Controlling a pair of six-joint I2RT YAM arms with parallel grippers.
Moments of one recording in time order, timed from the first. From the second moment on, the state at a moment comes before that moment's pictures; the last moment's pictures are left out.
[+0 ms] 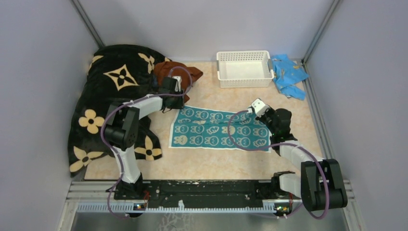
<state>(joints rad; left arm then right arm) -0.35 1.91 1.19 -0.14 -0.02 -0.23 0.10 1.15 0.34 0.52 -0.13 -0.78</state>
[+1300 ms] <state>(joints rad) -0.31 1.61 0.92 0.17 -0.02 -0.08 0.11 1.21 0.40 0.53 -0.02 -0.81</state>
